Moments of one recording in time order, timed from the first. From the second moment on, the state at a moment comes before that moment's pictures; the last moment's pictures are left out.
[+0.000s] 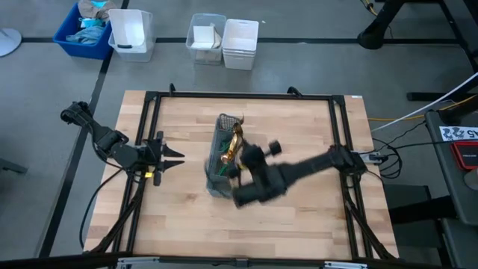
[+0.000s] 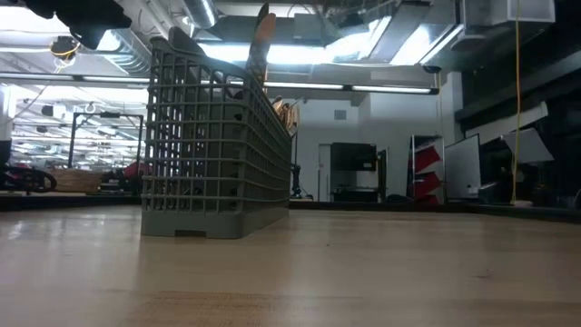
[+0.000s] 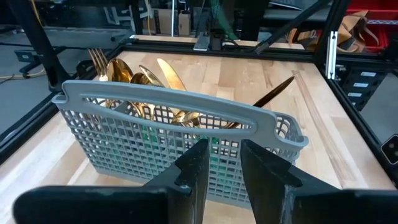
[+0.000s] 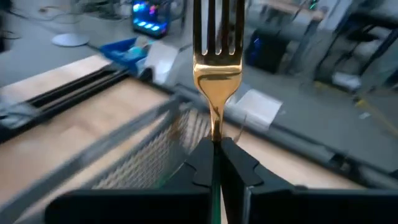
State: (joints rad) left arm -0.62 0.53 0.57 -0.46 -0.71 -0.30; right arm 0.38 2.17 2.31 -1.50 1.21 1.24
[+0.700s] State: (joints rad) left arm -0.62 0.53 0.57 -0.47 -0.71 -0.24; right arm -0.10 2.19 2.32 -0.62 0.68 0.18
